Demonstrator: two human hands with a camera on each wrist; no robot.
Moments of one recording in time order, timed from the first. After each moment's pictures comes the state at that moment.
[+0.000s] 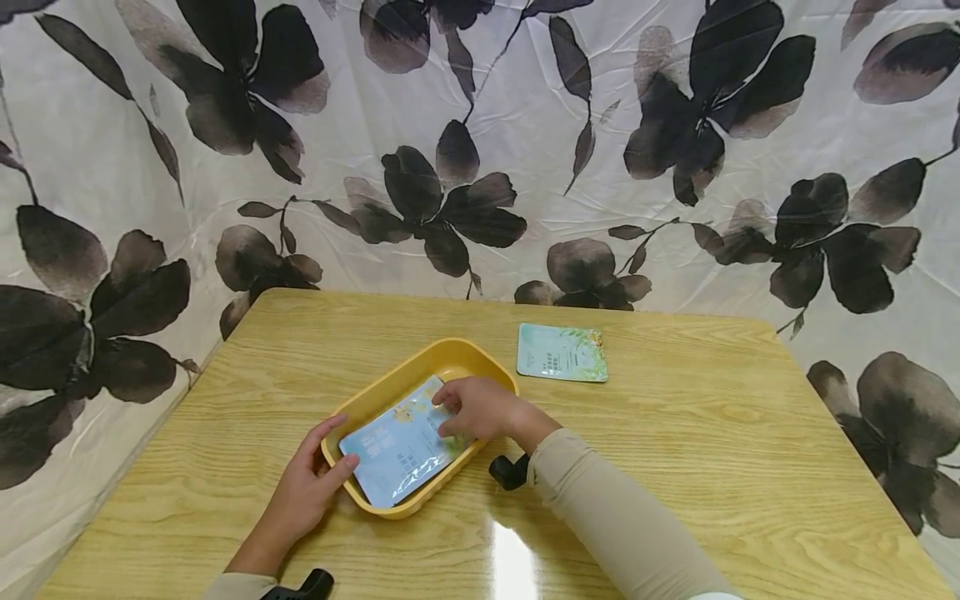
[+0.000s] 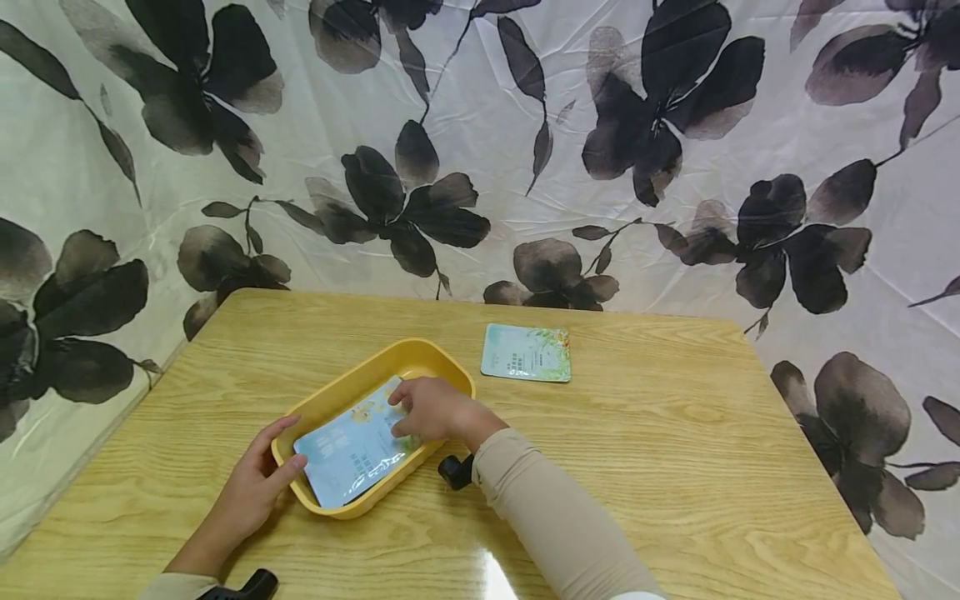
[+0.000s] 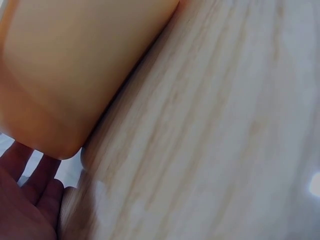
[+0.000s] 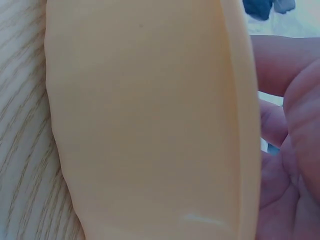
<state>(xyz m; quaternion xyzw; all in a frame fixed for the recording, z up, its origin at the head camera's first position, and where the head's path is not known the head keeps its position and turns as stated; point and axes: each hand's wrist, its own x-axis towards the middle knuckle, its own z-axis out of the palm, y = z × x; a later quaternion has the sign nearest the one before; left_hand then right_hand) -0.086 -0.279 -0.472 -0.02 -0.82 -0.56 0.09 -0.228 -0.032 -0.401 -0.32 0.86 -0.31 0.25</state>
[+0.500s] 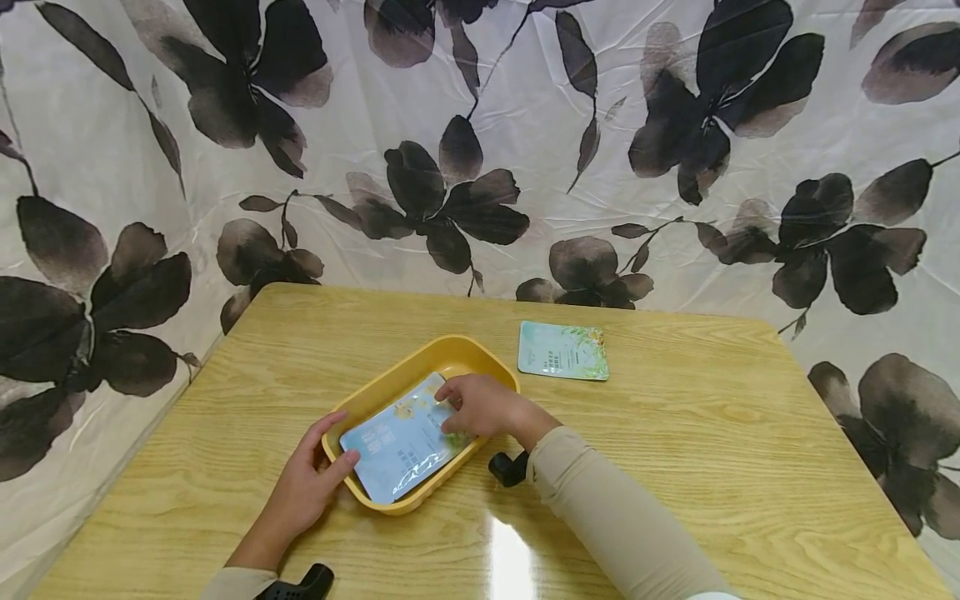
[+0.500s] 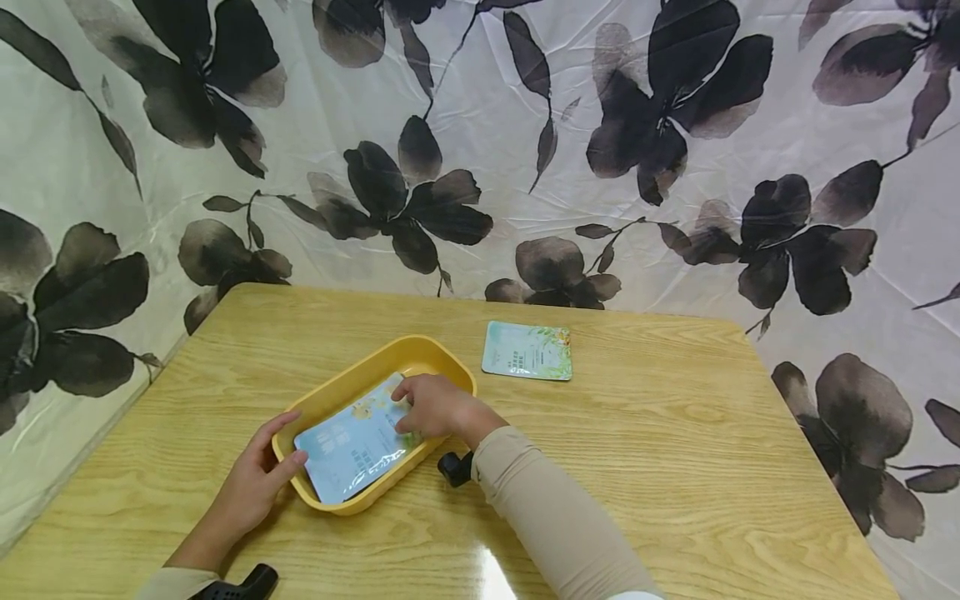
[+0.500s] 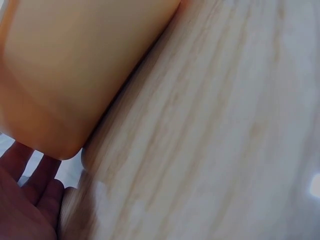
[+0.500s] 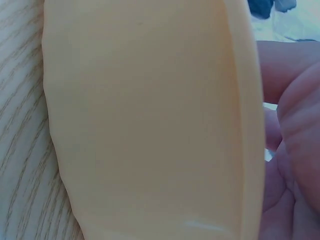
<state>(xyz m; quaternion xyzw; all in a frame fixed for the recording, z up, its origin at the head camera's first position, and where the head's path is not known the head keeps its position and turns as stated) -0.086 -0.280 -0.471 -0.02 -0.82 -0.56 0.08 -0.228 -0.034 -0.401 -0.31 0.87 -0.30 0.25</state>
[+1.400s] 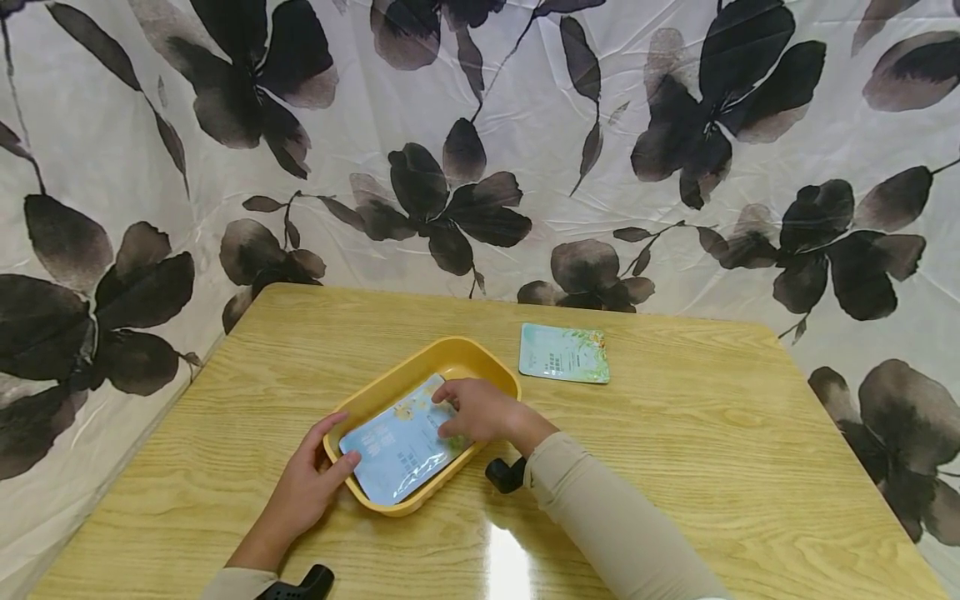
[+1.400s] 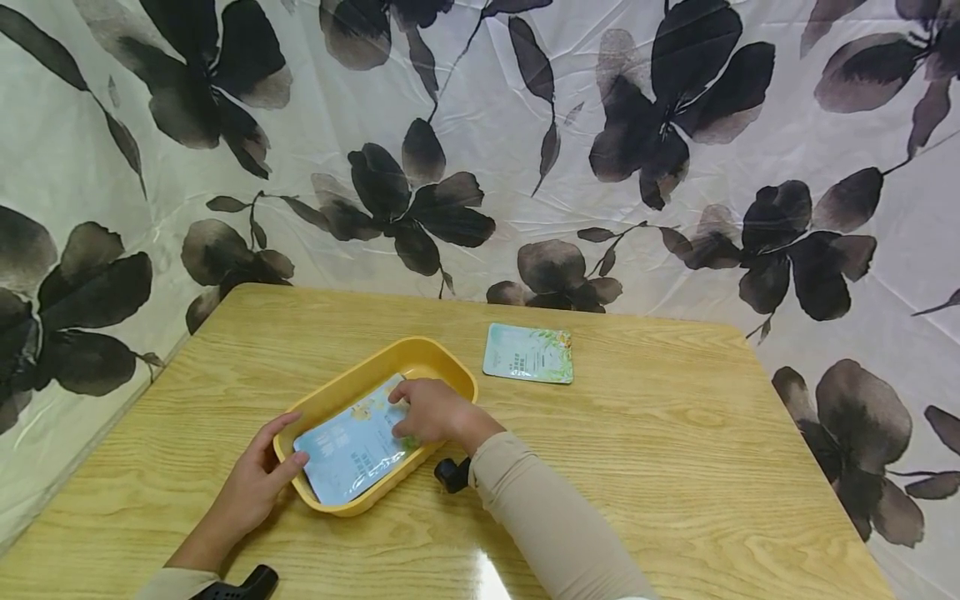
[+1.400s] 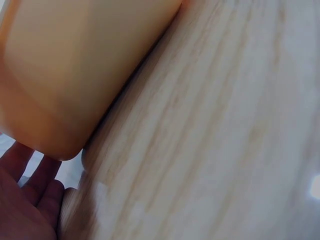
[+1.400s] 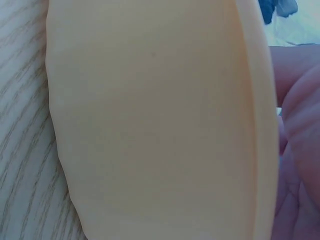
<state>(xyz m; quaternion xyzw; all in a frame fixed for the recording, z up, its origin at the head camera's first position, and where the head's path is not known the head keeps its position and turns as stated) -0.085 -0.282 -0.472 -0.01 -0.82 -0.57 0.07 -0.223 -0.040 -0.404 -0.31 0.87 -0.30 0.25</state>
